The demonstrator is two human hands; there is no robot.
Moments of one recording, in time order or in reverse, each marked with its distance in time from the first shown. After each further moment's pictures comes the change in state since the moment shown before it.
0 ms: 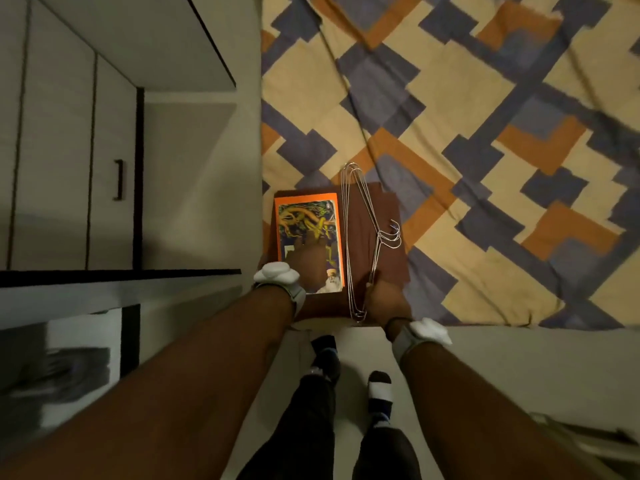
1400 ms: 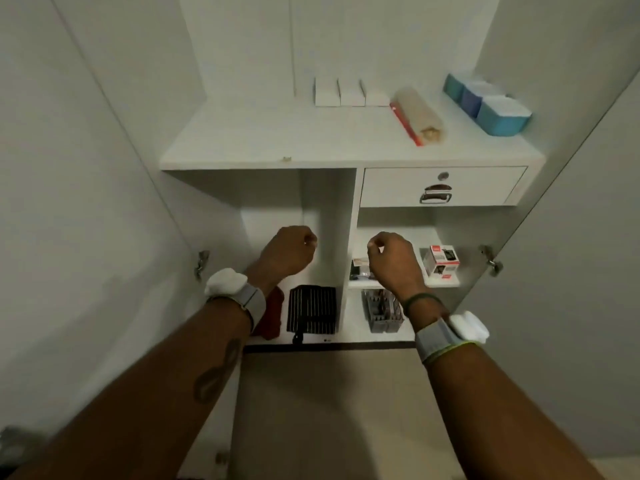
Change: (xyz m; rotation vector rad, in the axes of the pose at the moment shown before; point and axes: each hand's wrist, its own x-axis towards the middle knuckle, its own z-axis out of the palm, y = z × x) left_hand -0.884 -0.467 0.184 -0.813 1.229 -1.107; right_hand -0.718 -0.483 0.325 -0.283 -0.369 -1.678
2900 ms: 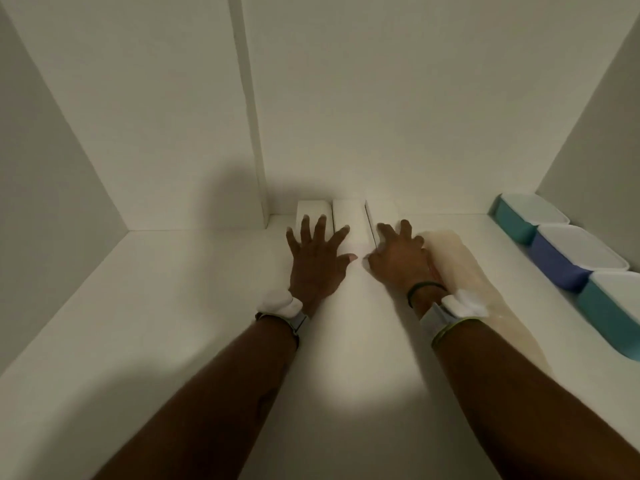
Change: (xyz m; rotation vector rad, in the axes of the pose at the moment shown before) left_hand 0.569 0.000 -0.021 0.445 0.389 0.142; right_hand 0.590 -0.013 0.037 -0.400 -0.040 -0.026
